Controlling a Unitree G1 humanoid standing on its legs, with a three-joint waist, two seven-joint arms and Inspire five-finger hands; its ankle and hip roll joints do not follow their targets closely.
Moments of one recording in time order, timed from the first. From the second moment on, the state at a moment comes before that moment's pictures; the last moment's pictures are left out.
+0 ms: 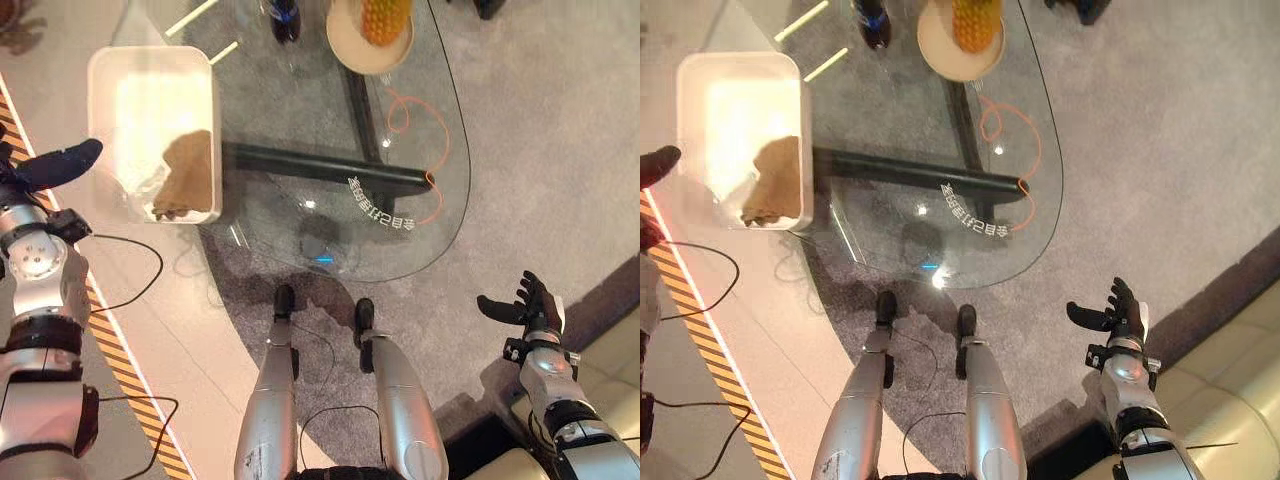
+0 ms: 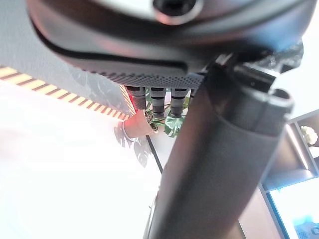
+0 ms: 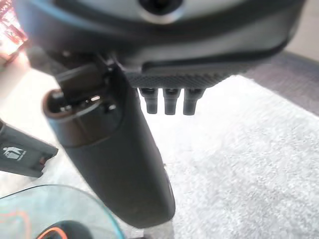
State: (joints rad) left arm -0.61 0.88 0.03 0.80 -0.69 -0.36 0.35; right arm -0.34 -0.55 0.10 1.00 0.48 -0.26 -0.22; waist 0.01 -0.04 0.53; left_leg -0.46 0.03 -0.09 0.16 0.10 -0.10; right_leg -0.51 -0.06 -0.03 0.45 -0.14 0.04
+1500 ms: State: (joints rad) left arm 0.01 0.31 -0.04 1.31 -0.32 0.07 -0.14; right arm 0.00 -0.33 0.07 1.33 0.10 0.00 0.01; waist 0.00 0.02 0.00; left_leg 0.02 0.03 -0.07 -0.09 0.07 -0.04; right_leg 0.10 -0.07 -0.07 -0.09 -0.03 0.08
